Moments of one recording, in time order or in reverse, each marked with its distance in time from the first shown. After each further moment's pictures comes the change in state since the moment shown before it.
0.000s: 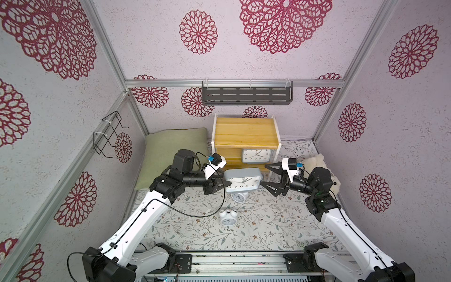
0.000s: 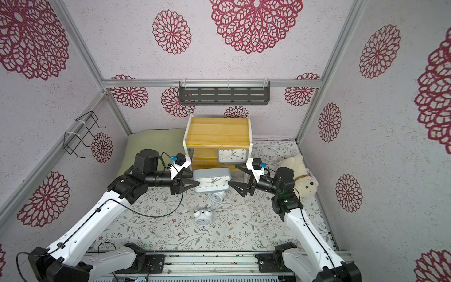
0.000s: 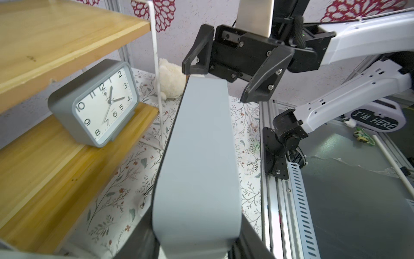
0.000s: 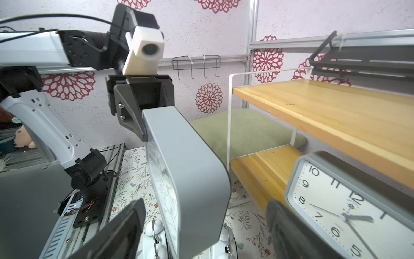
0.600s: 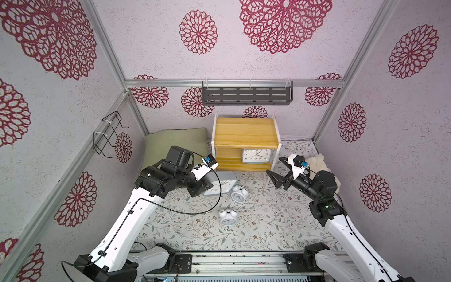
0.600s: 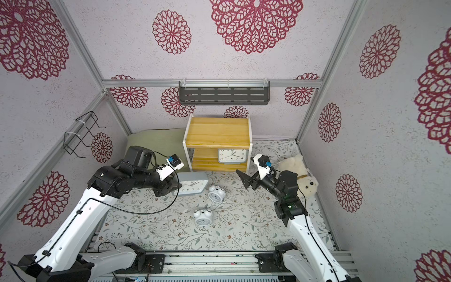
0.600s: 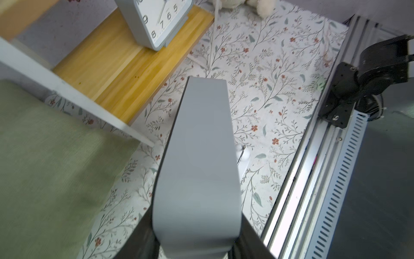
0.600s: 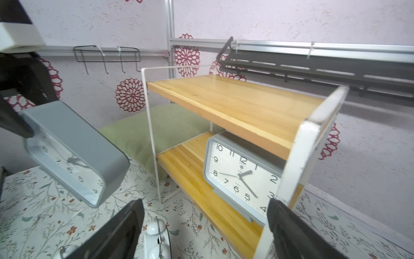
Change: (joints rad) left arm 0.000 0.031 0.309 -0.622 -0.453 0.138; right arm -0.017 -0.090 -0.019 -0.114 0.439 -0.098
